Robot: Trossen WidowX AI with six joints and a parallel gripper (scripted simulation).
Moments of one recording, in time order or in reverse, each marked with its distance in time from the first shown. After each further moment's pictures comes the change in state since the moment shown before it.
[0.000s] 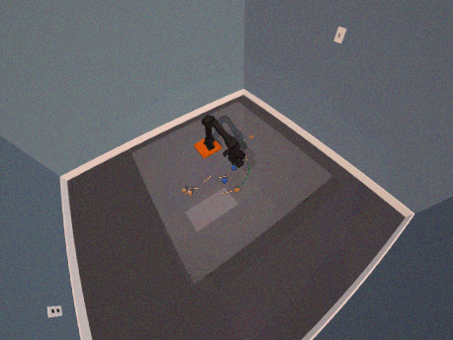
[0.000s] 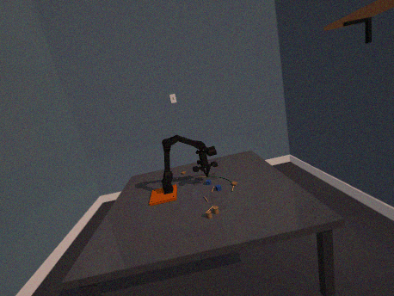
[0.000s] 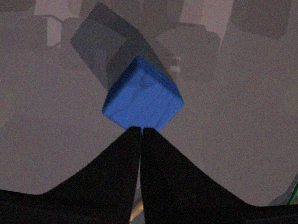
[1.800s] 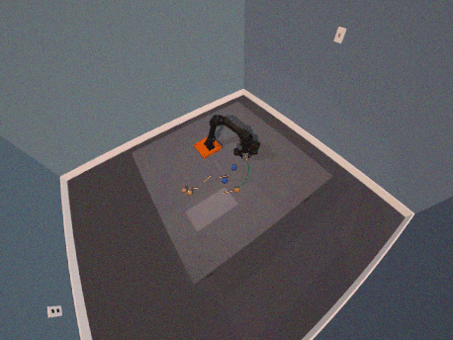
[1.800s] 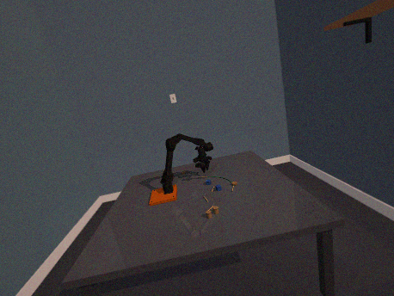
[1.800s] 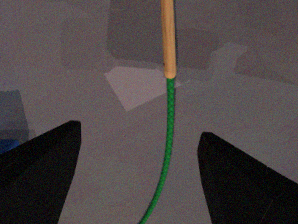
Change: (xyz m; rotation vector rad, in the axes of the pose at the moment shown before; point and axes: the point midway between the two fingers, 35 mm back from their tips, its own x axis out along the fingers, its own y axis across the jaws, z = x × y) arm -0.004 -0.018 0.121 -0.855 -0.013 -0.013
